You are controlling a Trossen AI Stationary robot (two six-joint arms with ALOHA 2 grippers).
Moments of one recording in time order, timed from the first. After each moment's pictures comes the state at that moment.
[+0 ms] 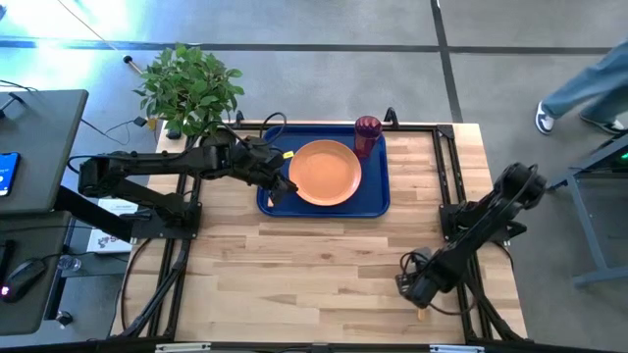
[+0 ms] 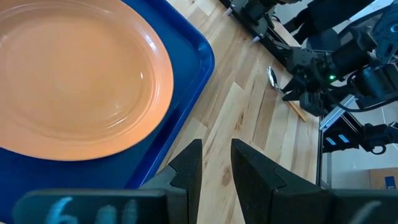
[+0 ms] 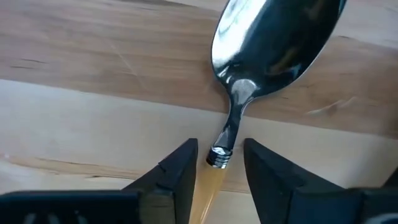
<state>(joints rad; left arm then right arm) 0.21 1.26 0.96 -0.33 0.20 -0.57 0.86 1.57 0.73 -0.65 -0.12 2.25</state>
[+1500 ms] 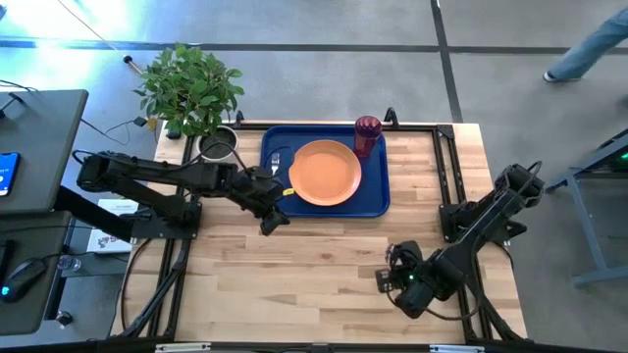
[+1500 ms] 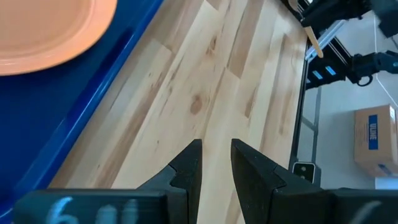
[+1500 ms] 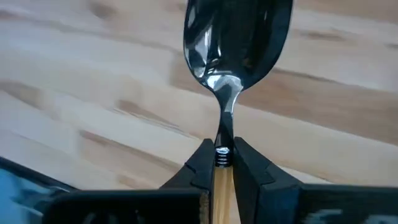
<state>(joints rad) -0.01 1.26 0.95 -0.46 0.20 -0.65 0.79 1.57 1.21 -1.02 0.28 2.14</state>
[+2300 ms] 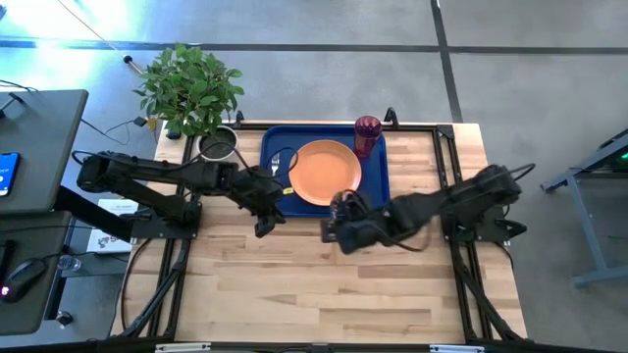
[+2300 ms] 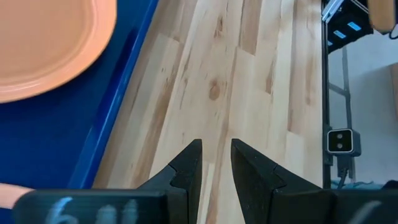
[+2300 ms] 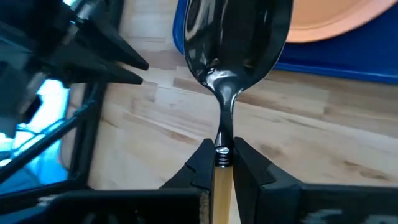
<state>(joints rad) 0.00 1.26 0.95 -0.53 0.20 -0.42 0.37 1.70 1.67 -0.99 0.45 1.65</state>
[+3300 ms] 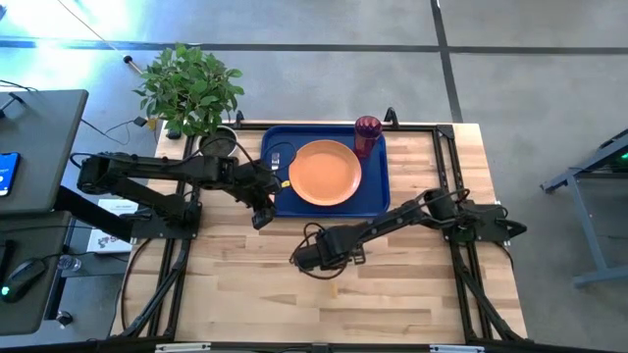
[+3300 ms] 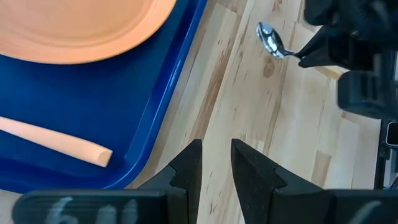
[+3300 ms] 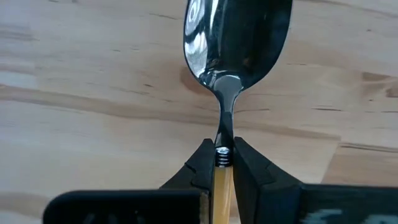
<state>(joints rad) 0.08 1.26 0.95 -0.68 0.14 -0.35 0.31 2.23 1.84 -1.08 -0.04 1.72</state>
